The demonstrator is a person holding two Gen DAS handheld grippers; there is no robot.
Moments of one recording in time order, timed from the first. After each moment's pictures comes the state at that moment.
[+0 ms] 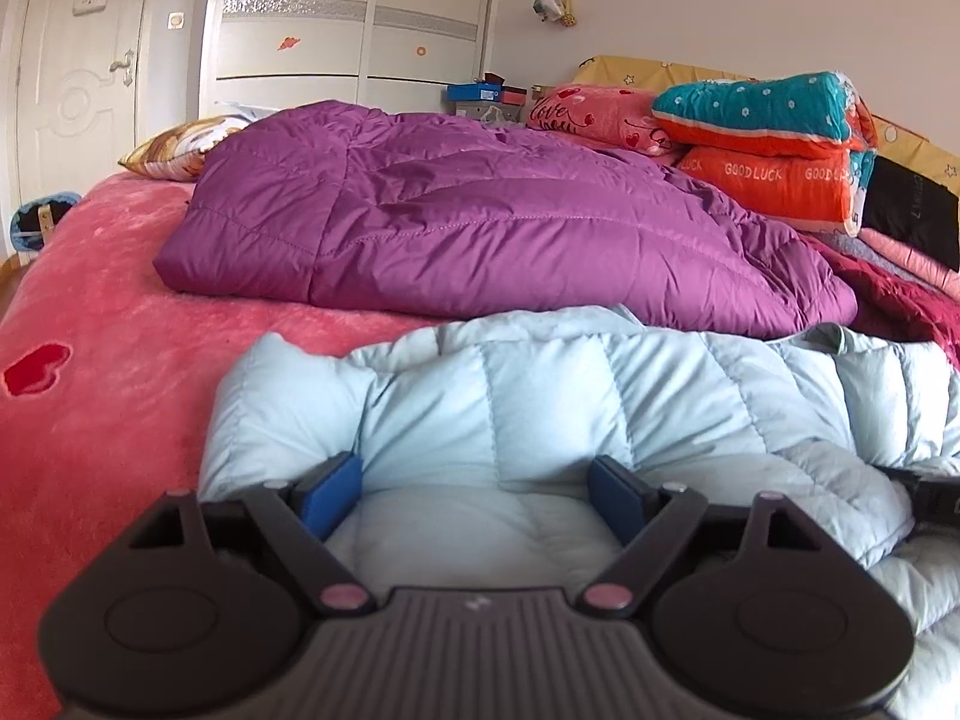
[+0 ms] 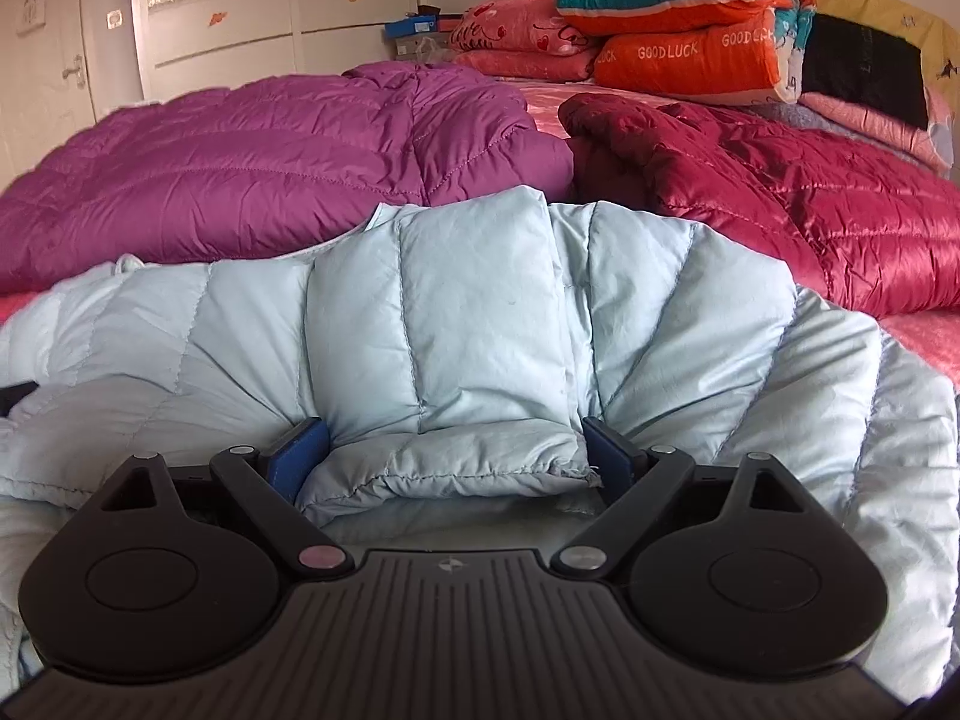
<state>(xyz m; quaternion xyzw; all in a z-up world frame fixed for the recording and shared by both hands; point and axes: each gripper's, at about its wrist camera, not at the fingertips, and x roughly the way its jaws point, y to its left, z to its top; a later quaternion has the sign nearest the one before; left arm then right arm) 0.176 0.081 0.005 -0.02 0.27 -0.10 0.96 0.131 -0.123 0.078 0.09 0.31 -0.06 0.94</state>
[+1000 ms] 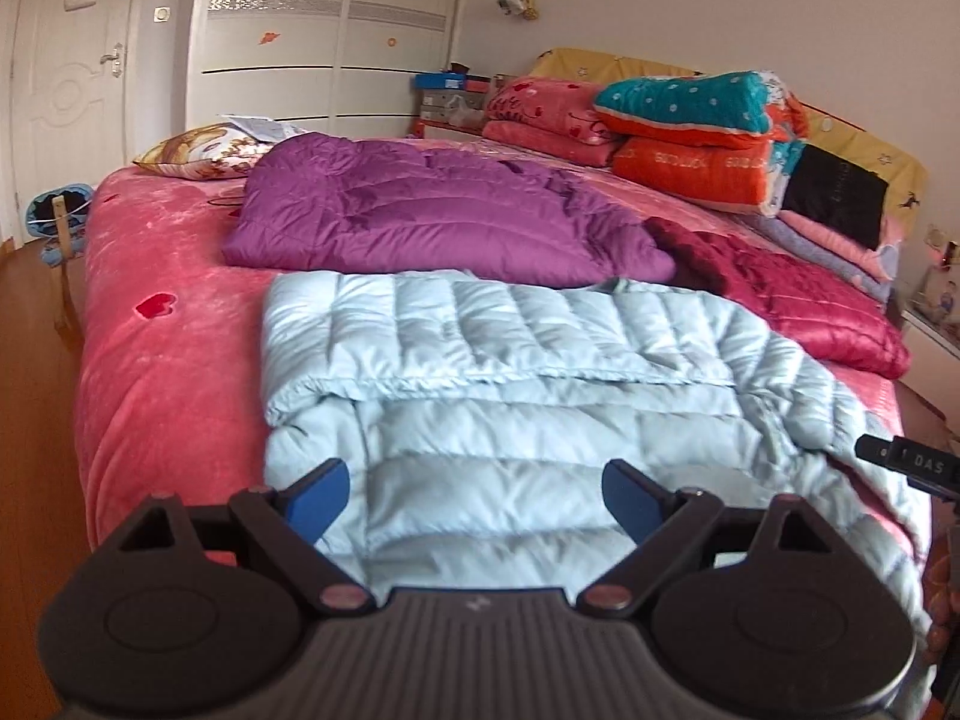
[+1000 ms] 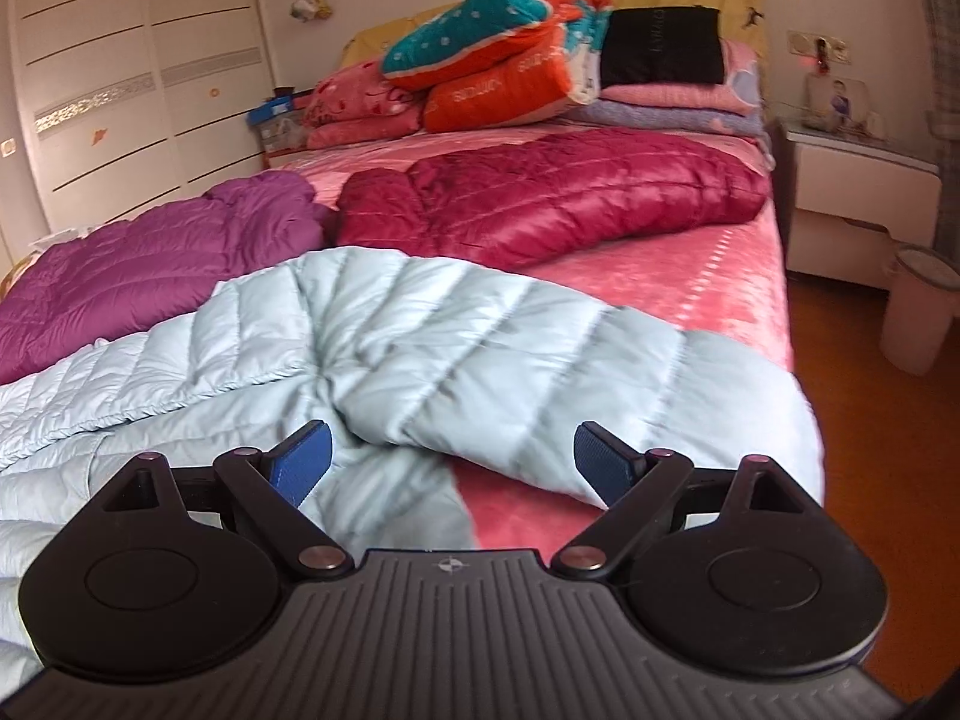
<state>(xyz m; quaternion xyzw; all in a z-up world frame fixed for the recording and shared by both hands) -0.027 0.076 0.090 -0.03 0.29 -0.14 0.94 -0.123 -0.191 0.135 0.16 0.26 -0.21 0.93</state>
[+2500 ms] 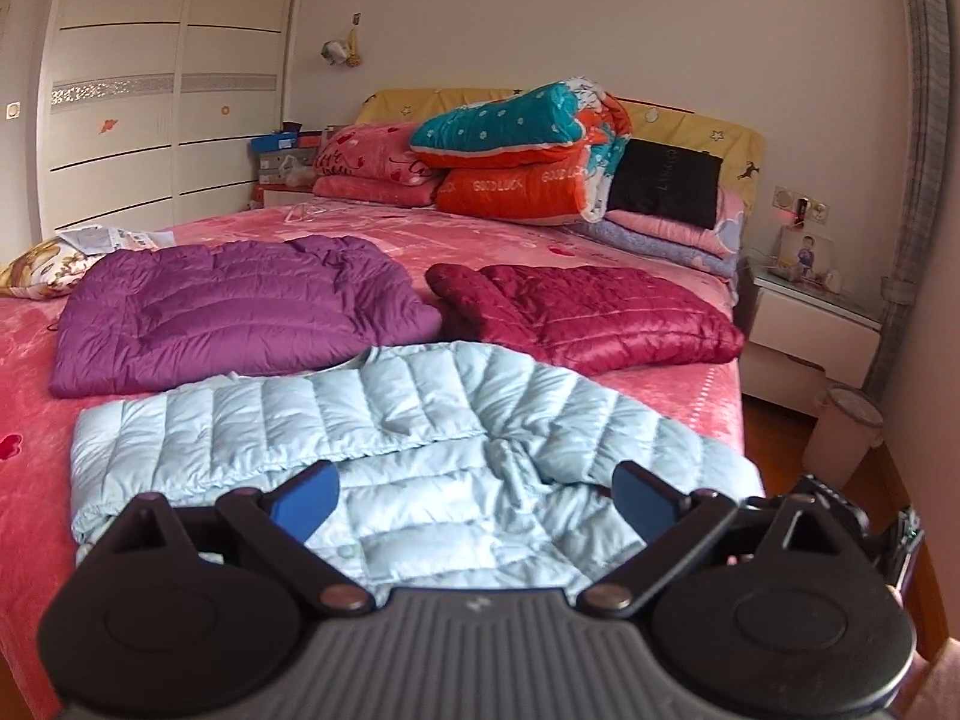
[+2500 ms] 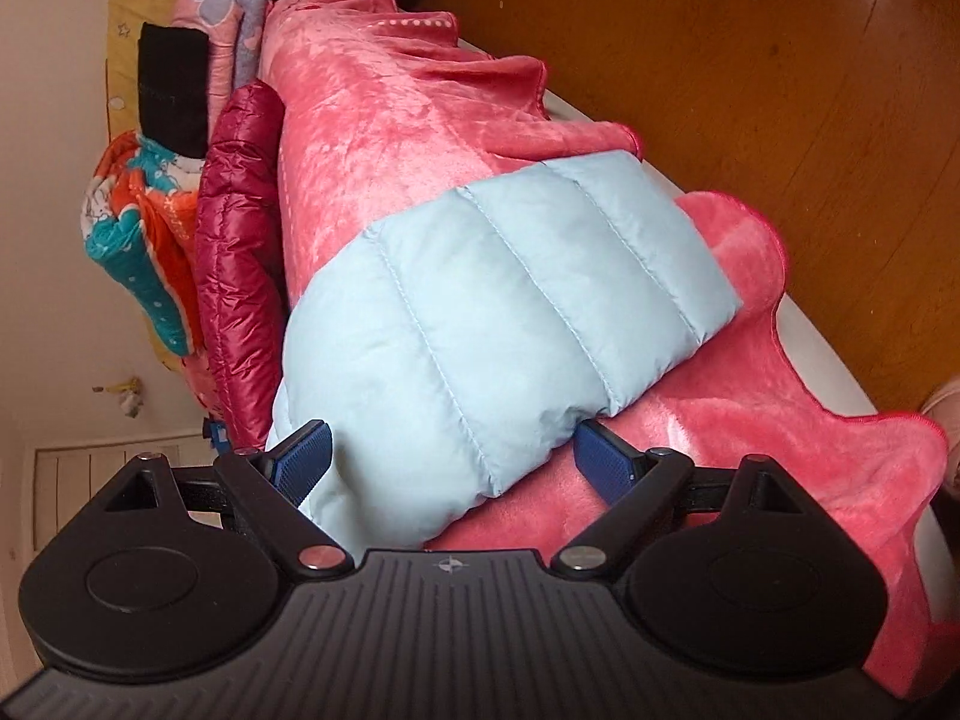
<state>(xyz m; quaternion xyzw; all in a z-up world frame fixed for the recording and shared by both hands) -0.072 -0.034 0.144 0.02 0.24 -0.27 0.93 -0.261 -0.331 0.003 0.76 0.07 -0.25 0.60</state>
